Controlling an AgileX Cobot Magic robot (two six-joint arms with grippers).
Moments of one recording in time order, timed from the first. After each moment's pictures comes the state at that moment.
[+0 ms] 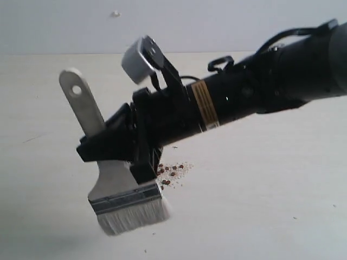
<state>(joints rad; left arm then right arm) -0.16 0.01 0.00 0.10 0.09 -0.18 0.63 1.80 -0.94 -1.45 -1.02 1.15</state>
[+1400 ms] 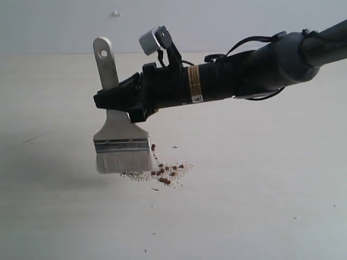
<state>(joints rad) -0.16 0.01 0.00 0.10 0.09 -0.18 0.51 2.07 -1.19 -1.30 -1.03 1.09</state>
